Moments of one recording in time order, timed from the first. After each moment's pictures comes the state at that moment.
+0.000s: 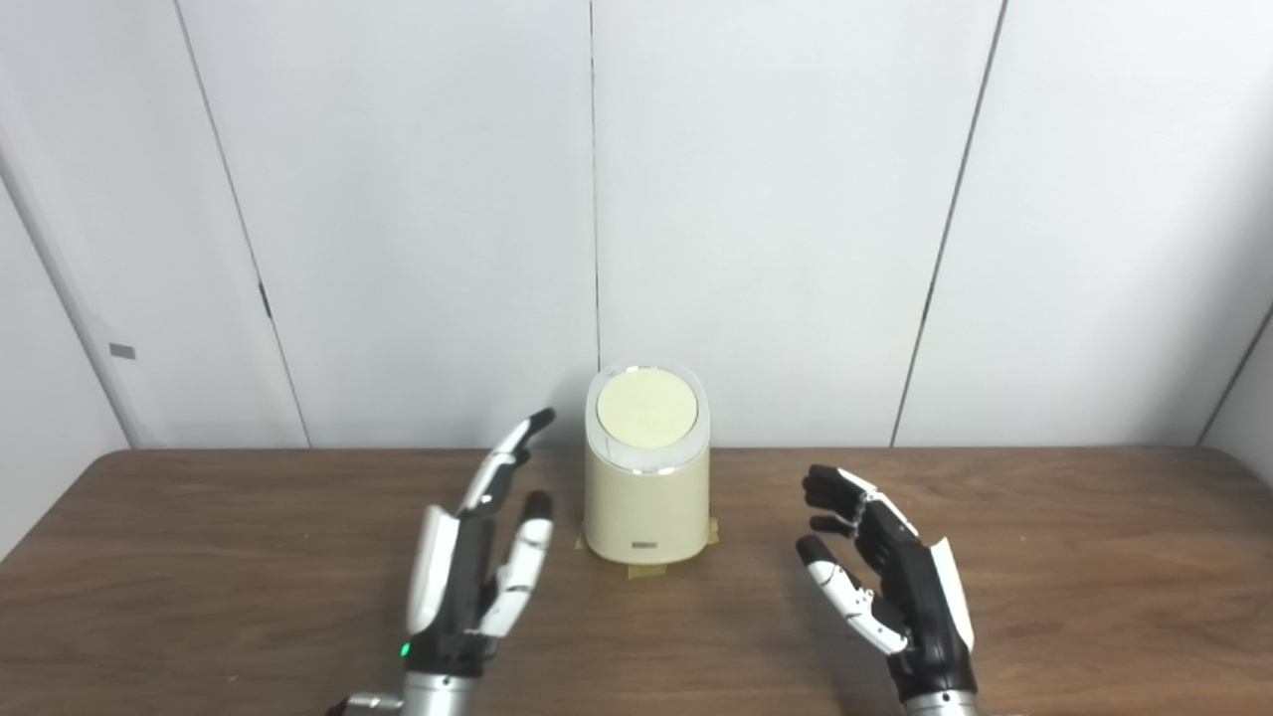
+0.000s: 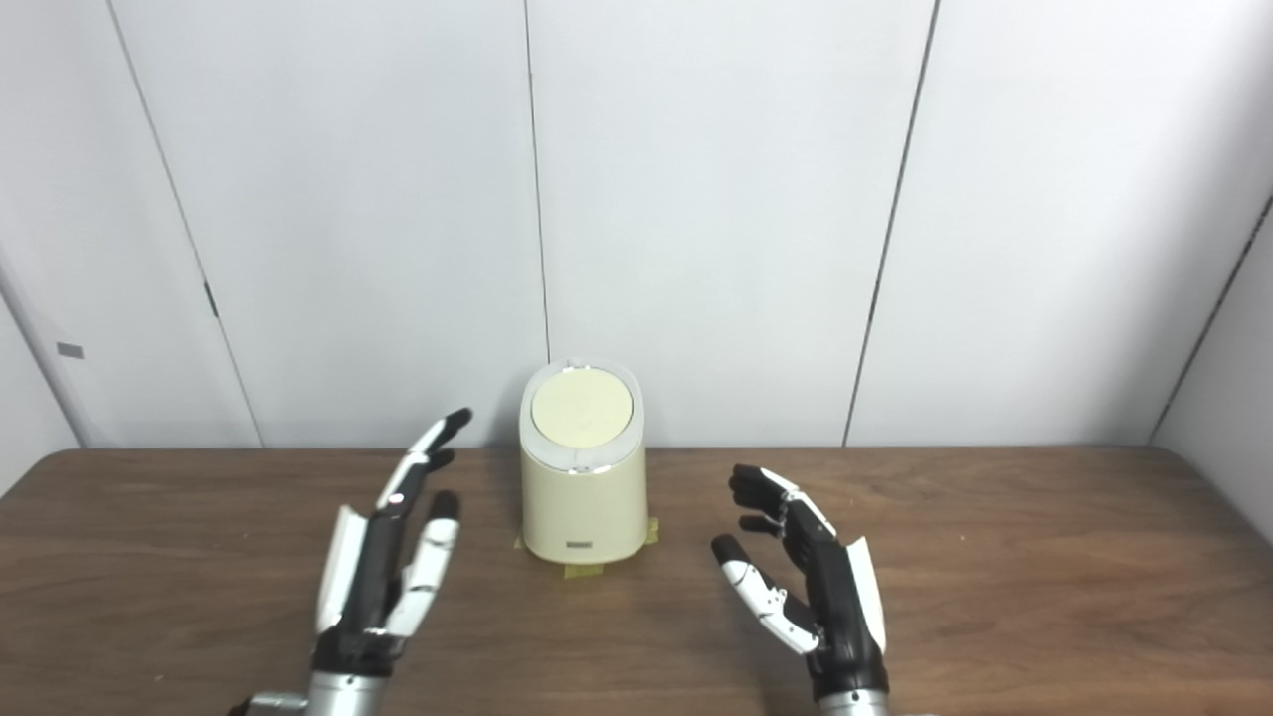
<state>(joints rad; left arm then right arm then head) -0.17 0.07 -0.14 0.04 0.37 -0.43 0.30 -0.17 -0.02 0.02 0.12 -0.16 -0.37 -0.14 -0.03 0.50</state>
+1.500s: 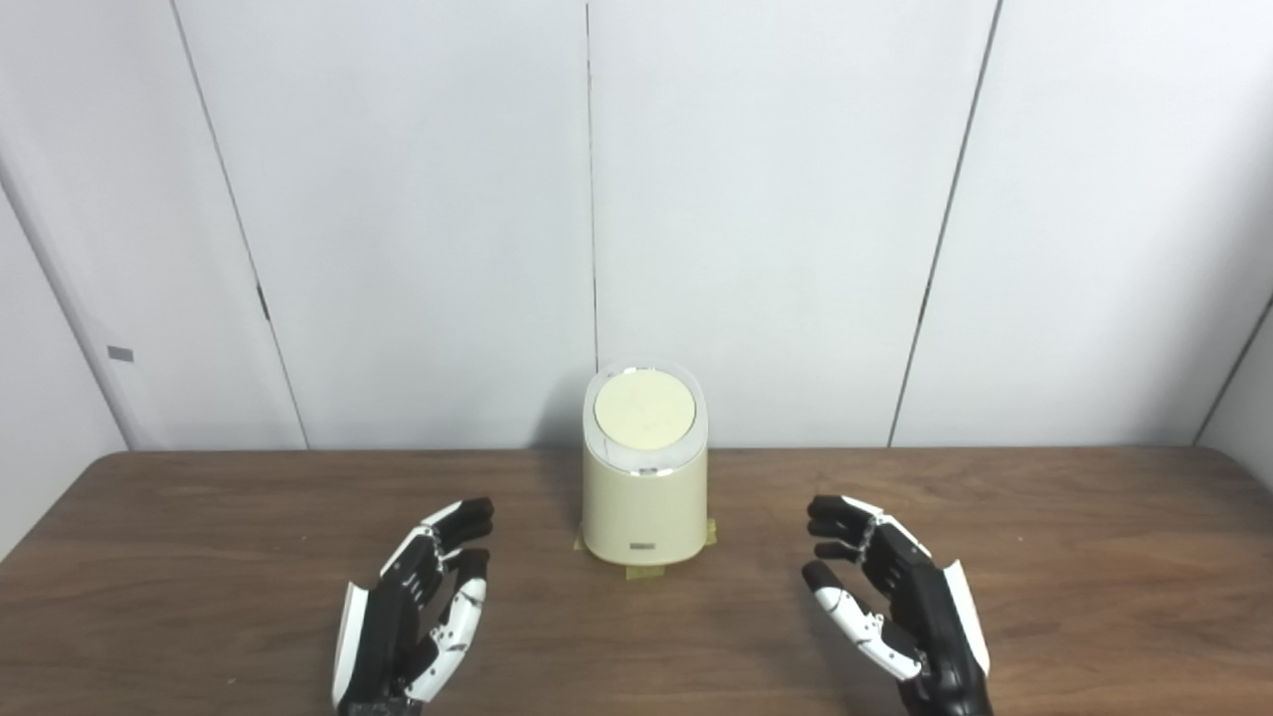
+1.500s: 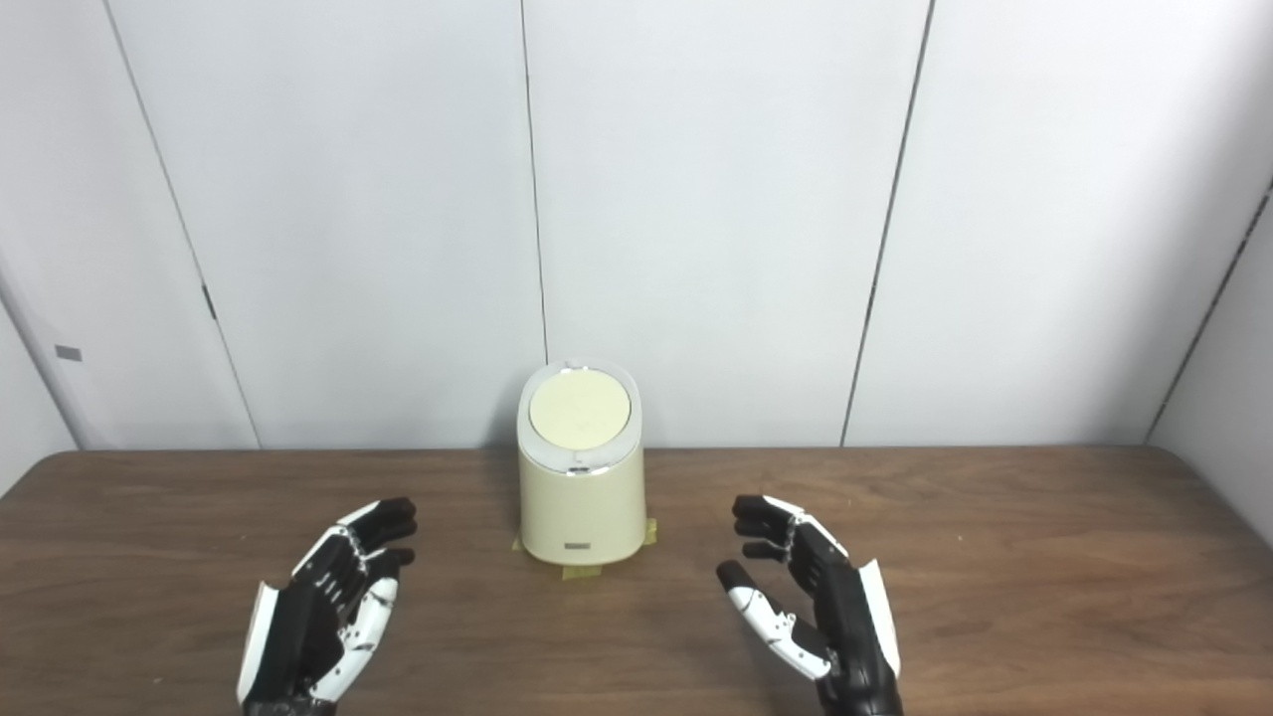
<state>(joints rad) -0.02 0.04 -0.03 -0.02 0.13 -0.36 0.10 -0.09 -0.03 0.00 0.05 -0.11 -0.32 -0.08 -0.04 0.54</state>
